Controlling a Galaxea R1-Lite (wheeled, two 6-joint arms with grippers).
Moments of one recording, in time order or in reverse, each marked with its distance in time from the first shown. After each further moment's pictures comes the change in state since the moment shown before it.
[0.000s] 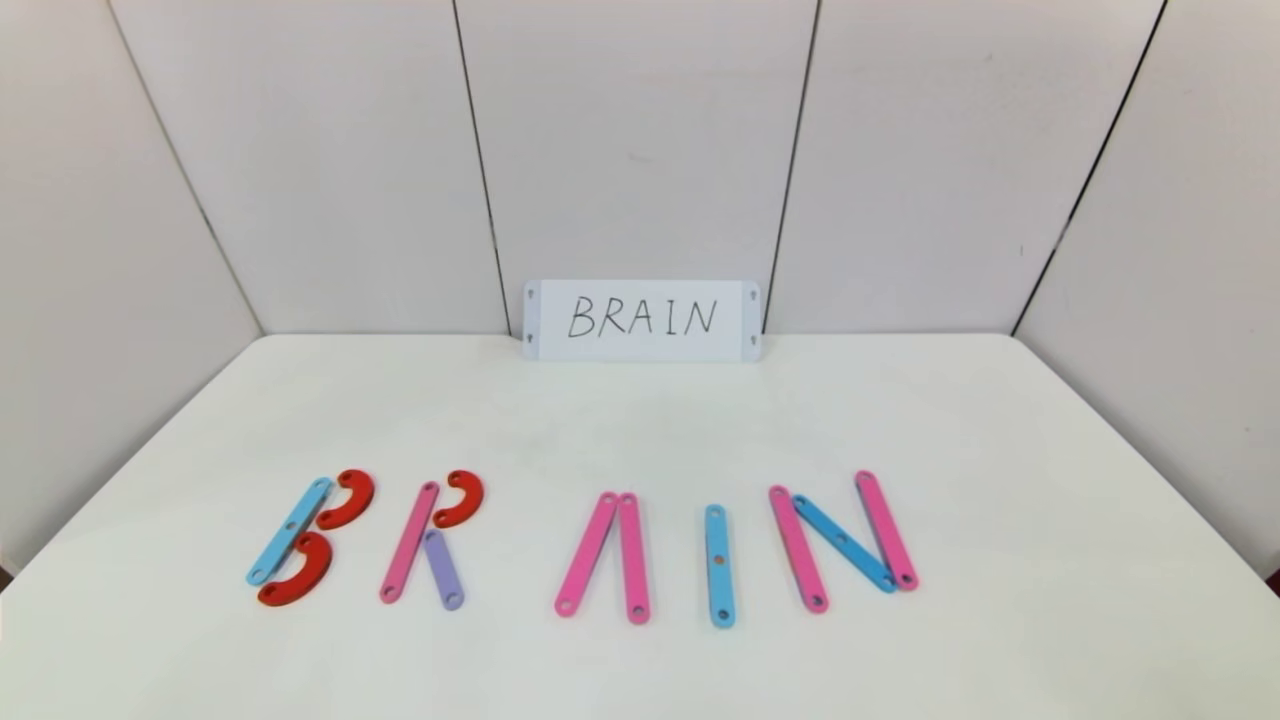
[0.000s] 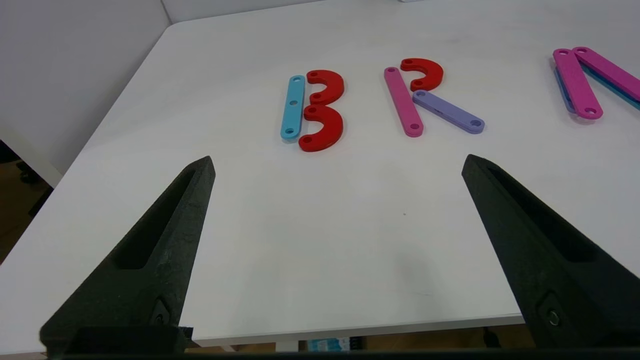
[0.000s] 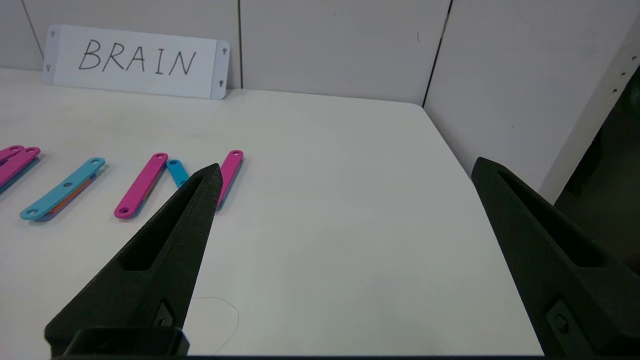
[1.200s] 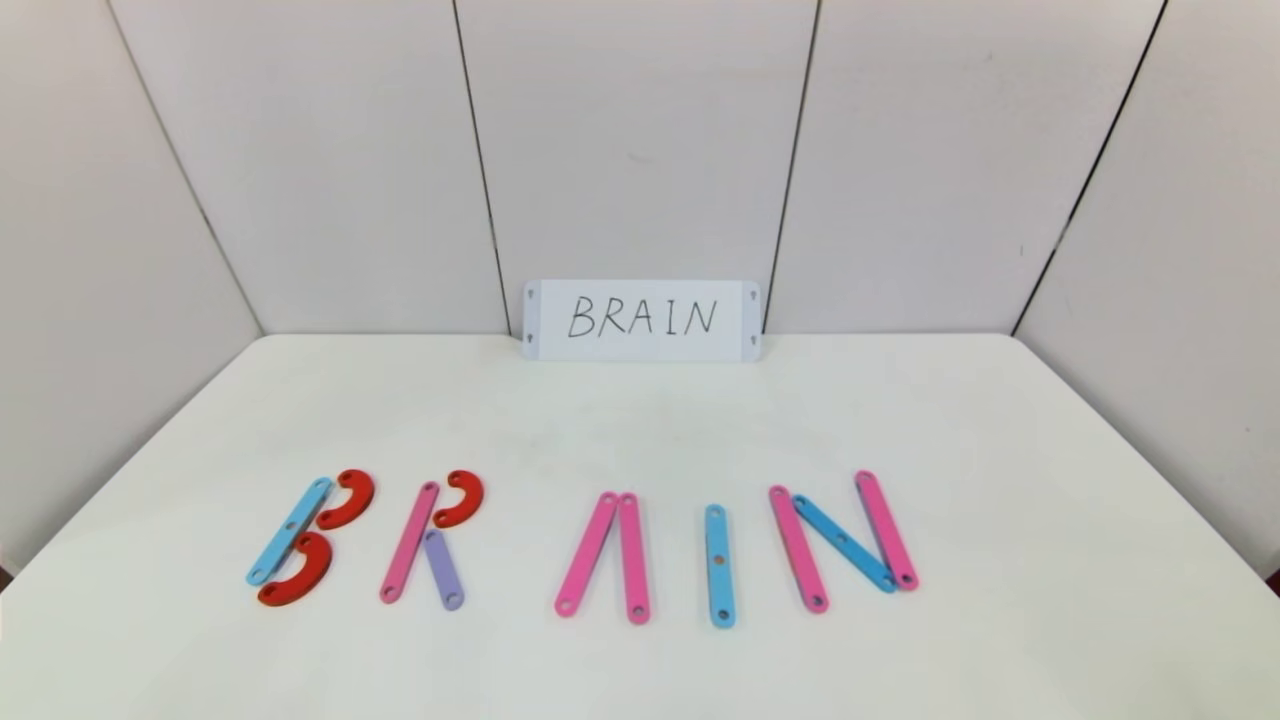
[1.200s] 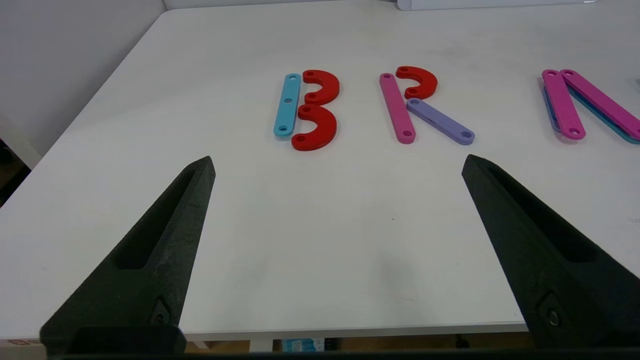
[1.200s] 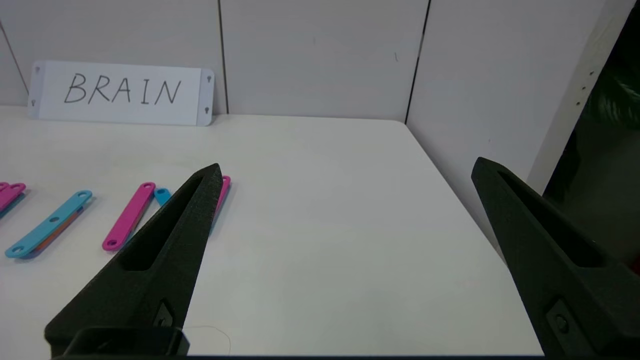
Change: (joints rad) left arm 0.000 0.000 0.000 -0.001 0.009 -0.082; right arm 0.000 0.000 0.000 -0.064 -0.052 0.022
